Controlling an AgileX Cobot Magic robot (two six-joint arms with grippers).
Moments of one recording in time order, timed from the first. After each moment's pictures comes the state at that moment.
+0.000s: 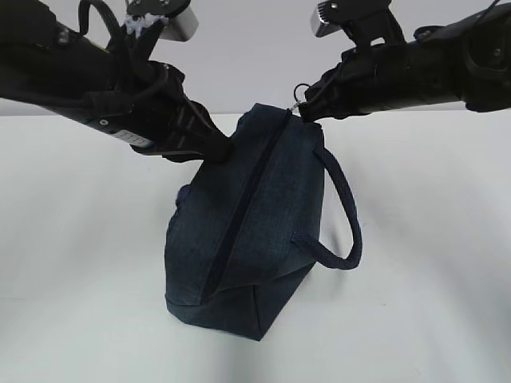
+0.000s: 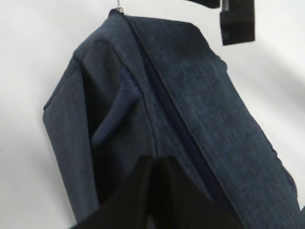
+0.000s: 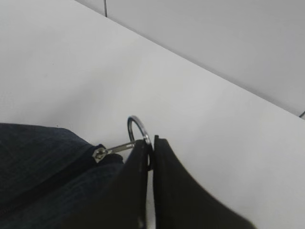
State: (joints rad) left arm -0.54 1.57 -1.15 -0.61 0.58 0.59; right arm 0.27 1.75 -1.21 -1.83 -0.12 1.62
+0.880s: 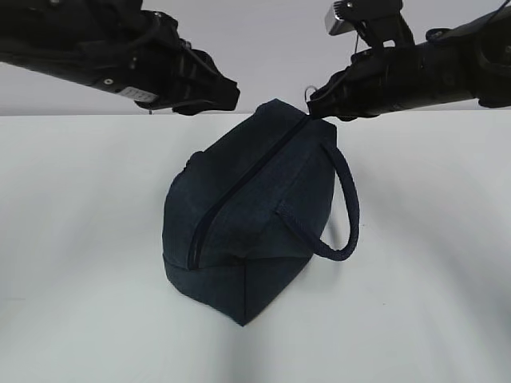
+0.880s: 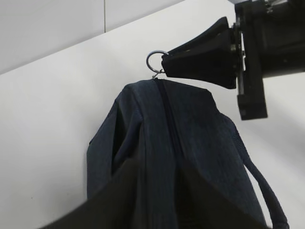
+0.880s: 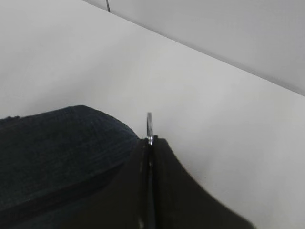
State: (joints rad) left arm -0.54 1.54 -1.18 -0.64 0.41 0.59; right arm 0.22 1.77 -1.22 -1.84 -0.23 1.67
